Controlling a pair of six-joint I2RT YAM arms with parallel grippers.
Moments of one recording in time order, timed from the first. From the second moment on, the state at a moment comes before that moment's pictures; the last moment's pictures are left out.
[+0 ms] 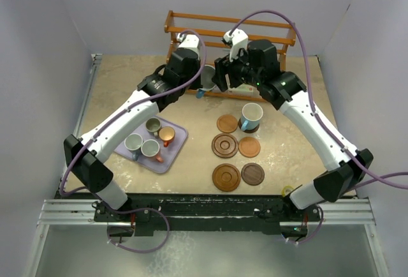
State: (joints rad) left arm -0.69 1.62 1.68 -0.54 -0.35 -0.37; right arm 0.56 1.48 1.65 -0.56 -0.12 -0.02
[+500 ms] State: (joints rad) left arm -0.75 1.62 1.67 -0.54 -0.41 -0.42; right arm 0.61 1.63 1.77 -0.64 0.08 0.00
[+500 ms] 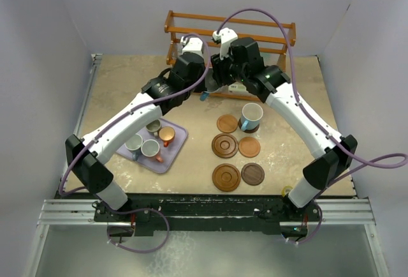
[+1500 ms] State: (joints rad) left arm -0.75 1.44 1.54 -0.40 -0.12 -0.16; right arm 0.59 1.60 1.71 -0.72 0.22 -0.06
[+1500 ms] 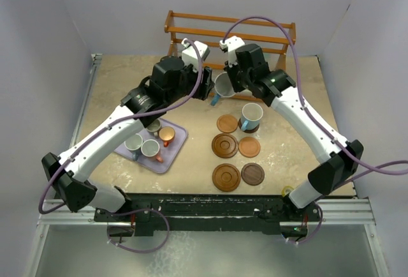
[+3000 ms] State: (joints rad) left arm -0.33 1.33 1.44 -0.50 0.21 0.33; right arm 0.41 1.23 1.07 -0.86 0.01 -0.09
